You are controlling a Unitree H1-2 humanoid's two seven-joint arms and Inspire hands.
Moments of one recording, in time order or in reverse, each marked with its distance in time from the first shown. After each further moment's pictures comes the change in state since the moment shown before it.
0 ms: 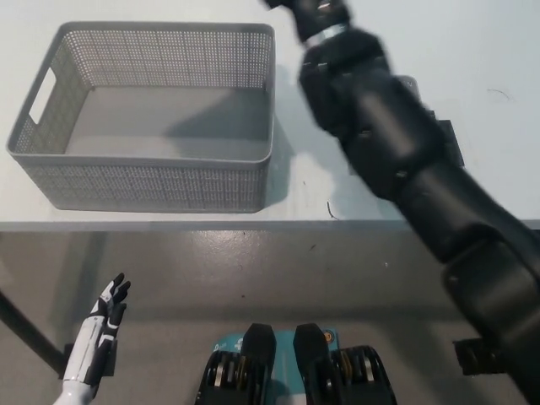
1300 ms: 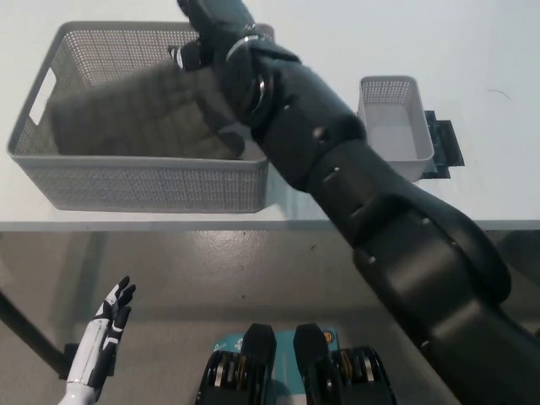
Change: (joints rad) left_arm 0.003 0.004 -0.015 0.007 0.000 0.001 -0.005; right_arm -0.130 0.161 -0.288 0.259 0.356 0.083 0.501
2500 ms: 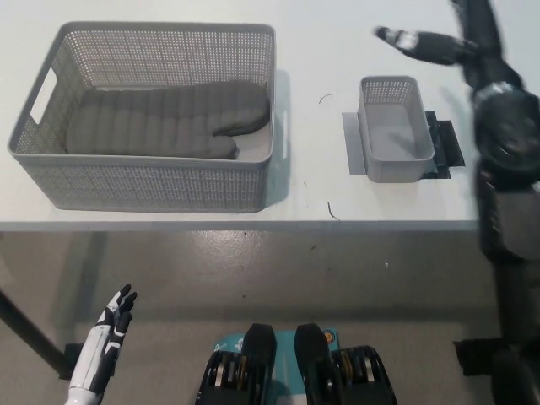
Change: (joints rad) left_arm 0.001 -0.005 -0.001 0.033 0.000 0.002 0.000; right_arm 0.602 -0.290 -0.362 -0.918 0.436 0.155 0.082
